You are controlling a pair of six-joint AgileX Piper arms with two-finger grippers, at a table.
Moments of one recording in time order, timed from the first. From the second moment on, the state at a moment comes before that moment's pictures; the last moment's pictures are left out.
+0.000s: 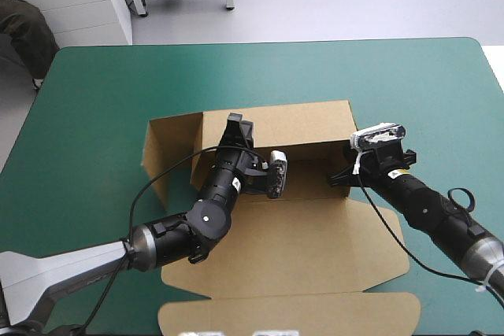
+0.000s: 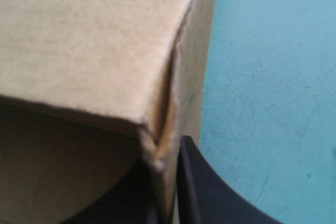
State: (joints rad) left arm -1.03 1.51 -0.94 1.71 0.68 -0.50; right arm 0.38 1.19 -0.65 0.83 0.00 -0.80
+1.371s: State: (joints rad) left arm -1.36 1.51 -0.94 1.67 1.07 -0.46; right arm 0.33 1.45 -0.93 0.86 -0.04 -0.81
